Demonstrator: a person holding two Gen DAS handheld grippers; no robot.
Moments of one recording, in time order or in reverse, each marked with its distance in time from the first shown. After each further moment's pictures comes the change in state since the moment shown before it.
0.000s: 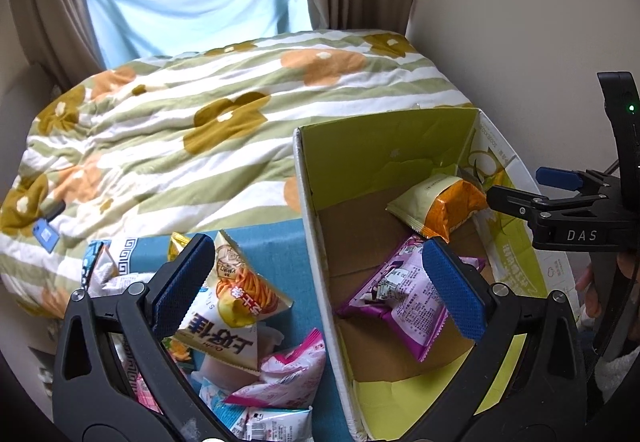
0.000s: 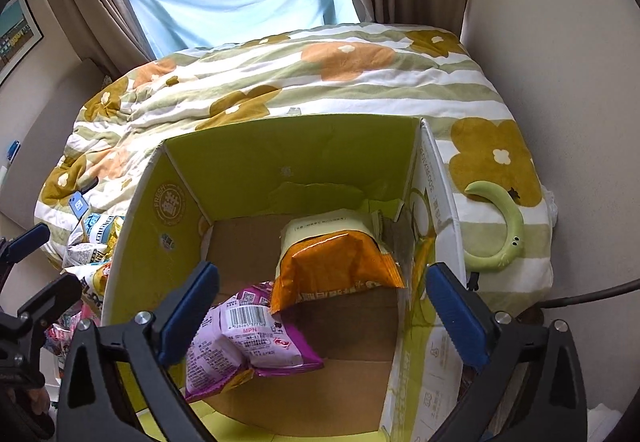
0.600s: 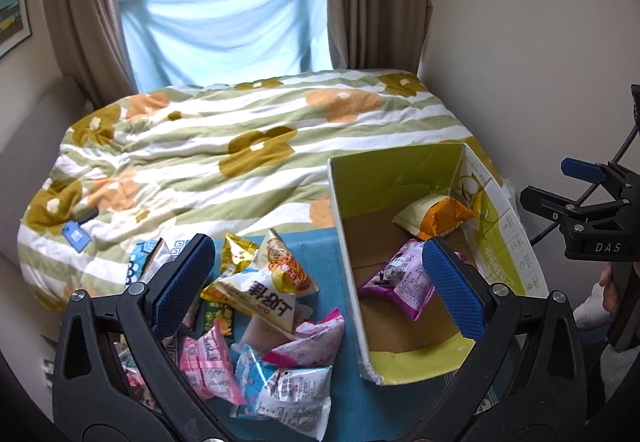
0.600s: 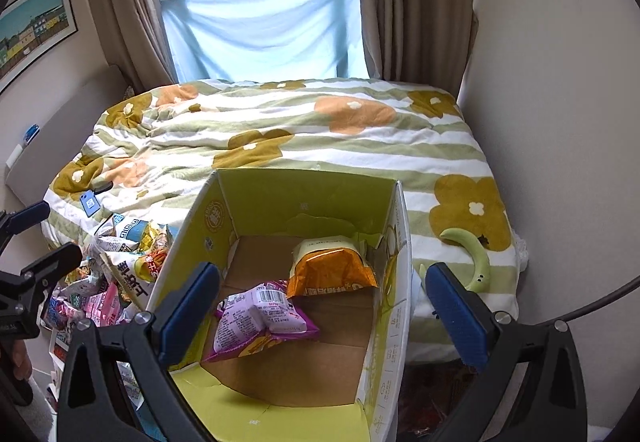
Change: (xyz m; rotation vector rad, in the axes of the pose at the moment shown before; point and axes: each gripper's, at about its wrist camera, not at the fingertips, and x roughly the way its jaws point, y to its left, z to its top) left arm -0.115 0.019 -0.026 -0.034 -0.140 0.070; right arm -0.105 0.028 -0.020 -0.138 -0.182 -0.042
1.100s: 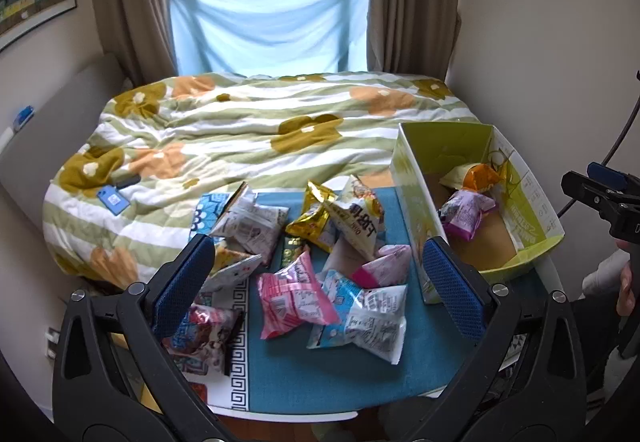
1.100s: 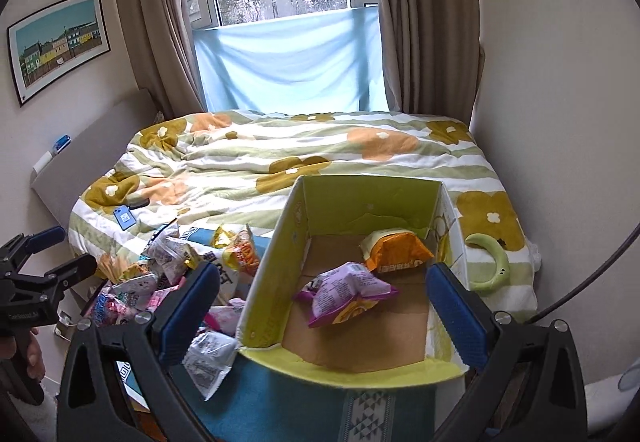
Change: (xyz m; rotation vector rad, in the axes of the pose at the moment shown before) left arm -0.095 0.114 -0.098 -0.080 -0.020 0.053; right arm -0.083 0.098 -0.057 0.033 -0.133 0.047
